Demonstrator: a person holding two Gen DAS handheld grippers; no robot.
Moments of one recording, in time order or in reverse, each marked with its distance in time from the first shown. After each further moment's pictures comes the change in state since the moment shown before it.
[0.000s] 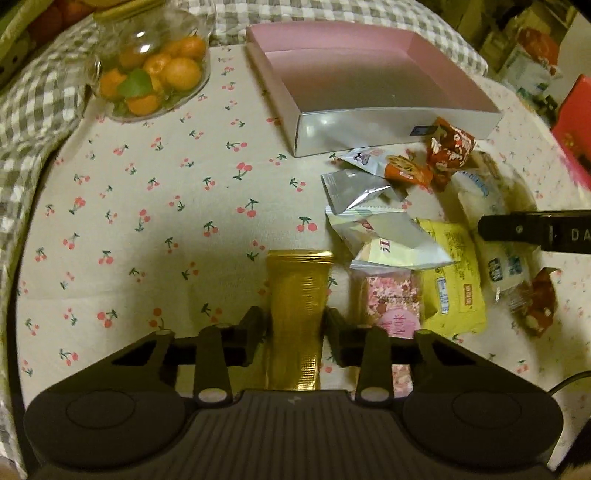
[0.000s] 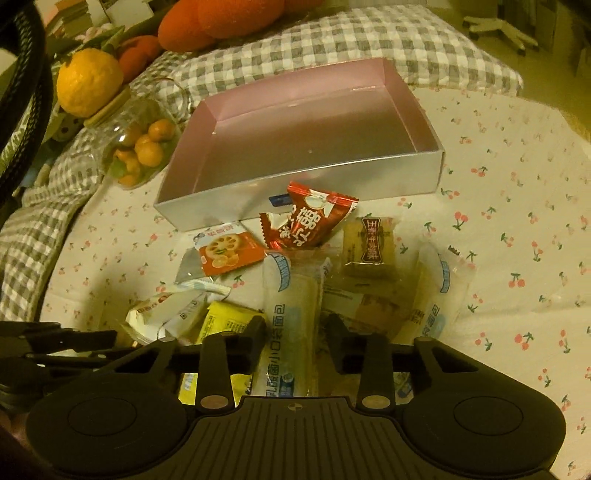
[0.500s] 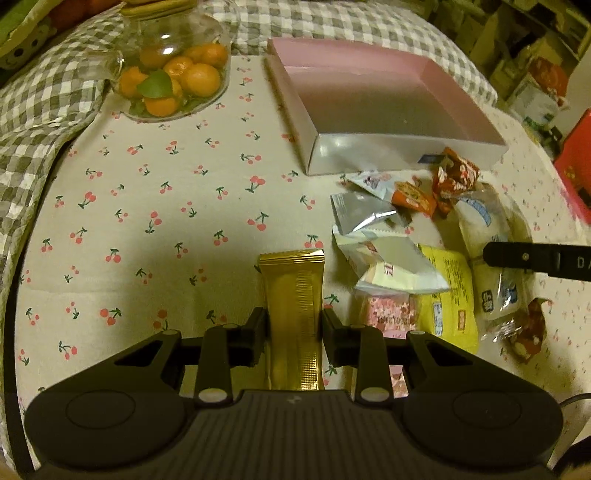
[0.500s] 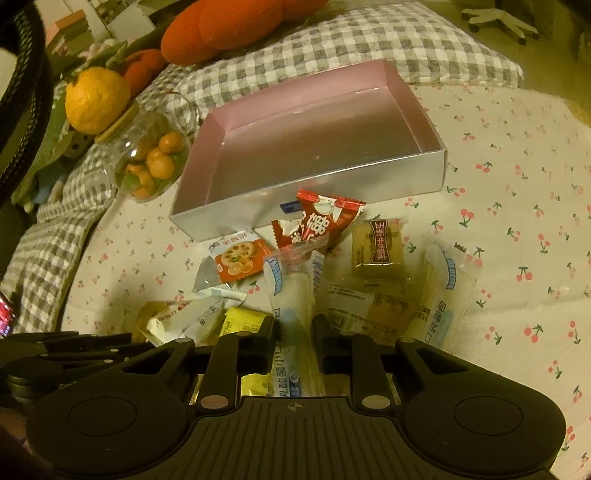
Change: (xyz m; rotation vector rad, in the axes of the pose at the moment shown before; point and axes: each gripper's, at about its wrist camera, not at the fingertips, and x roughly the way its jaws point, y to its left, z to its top) left arm -0.009 0.011 0.001 -0.097 -0.044 -0.037; right arm -0.008 -0.006 0.002 0.055 -0.009 0.067
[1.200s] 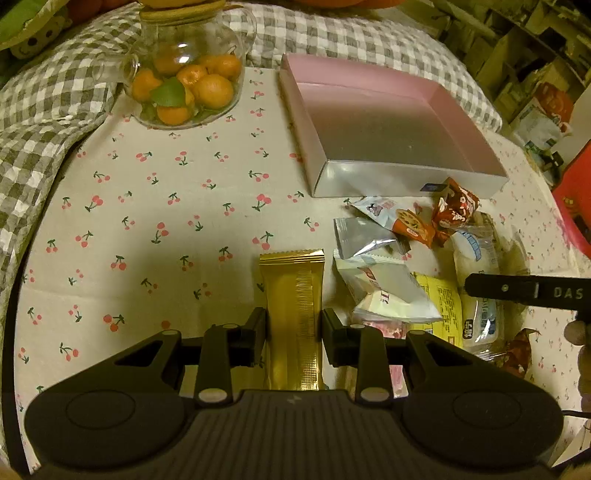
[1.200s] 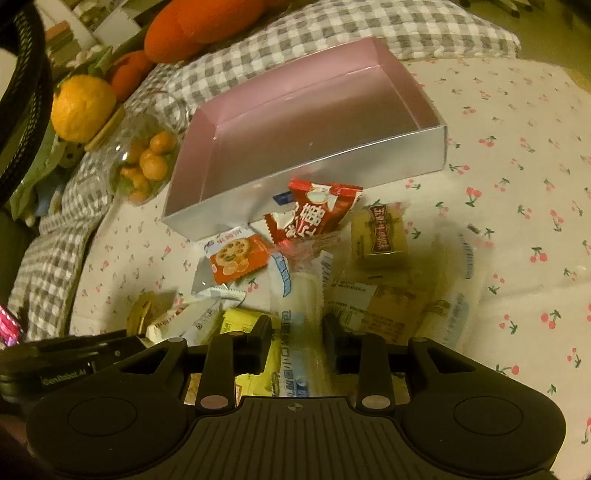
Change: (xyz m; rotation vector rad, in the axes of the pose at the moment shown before) left arm -0.007 0.005 0.007 -0.060 -0.023 -0.018; right arm 0.015 -0.008 0.002 0.056 0.043 0.030
